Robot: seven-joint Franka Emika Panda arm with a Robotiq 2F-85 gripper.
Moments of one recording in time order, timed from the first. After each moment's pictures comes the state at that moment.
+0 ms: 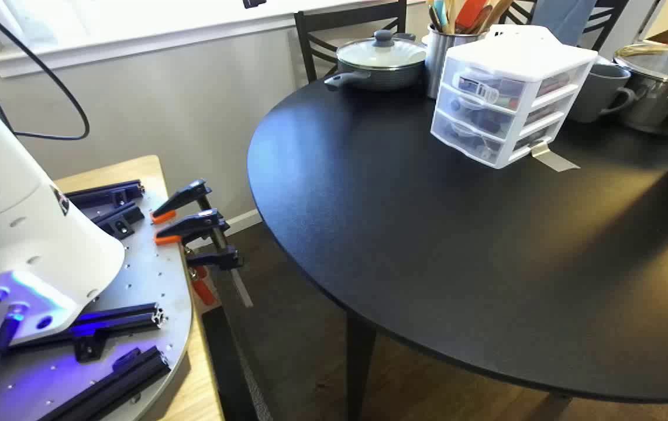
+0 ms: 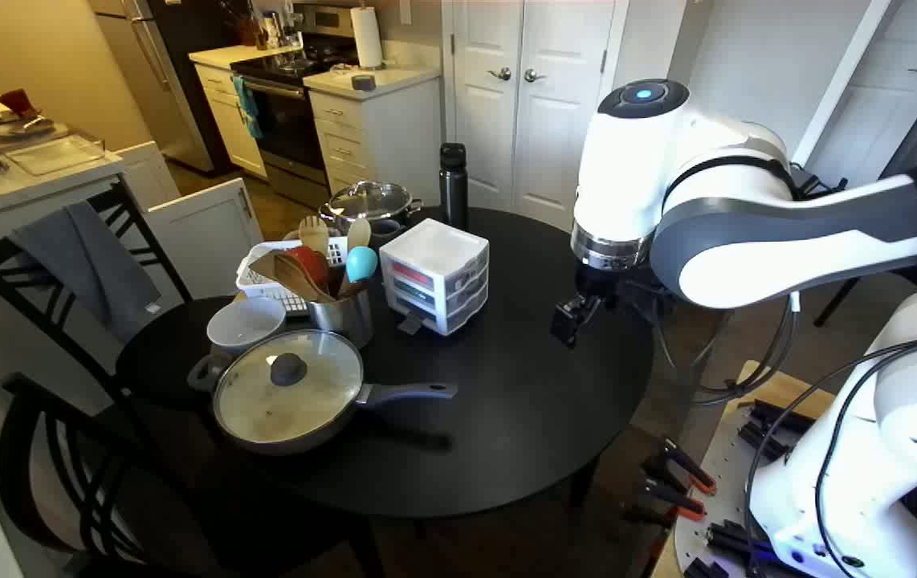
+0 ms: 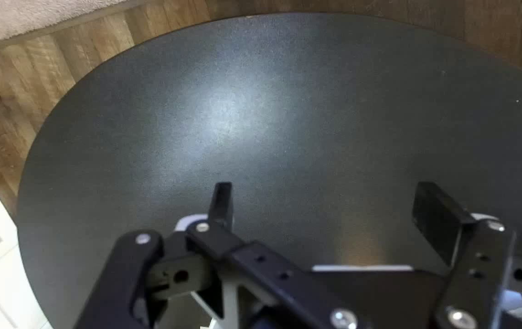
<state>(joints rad) -0.01 -0.57 0.37 -2.65 -0.02 2.11 0.50</state>
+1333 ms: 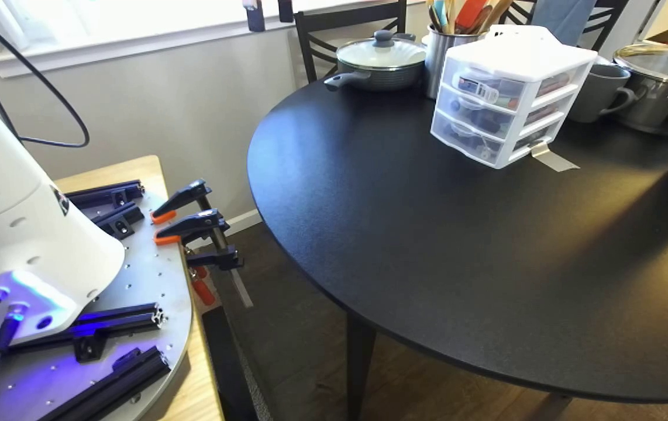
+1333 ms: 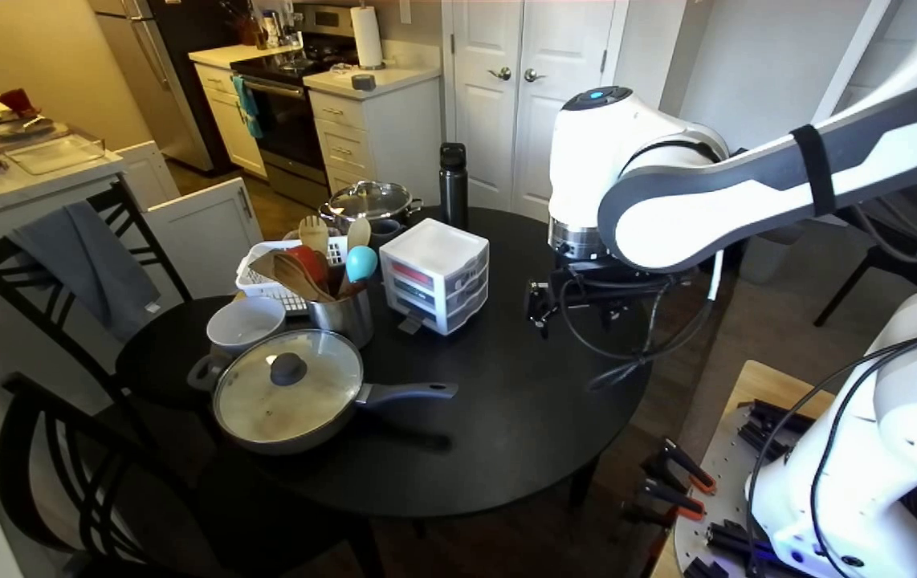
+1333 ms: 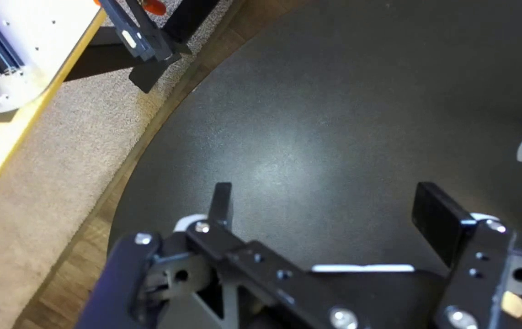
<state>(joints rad) -0.02 -0.39 0.27 -2.56 0.05 2.11 1.05</state>
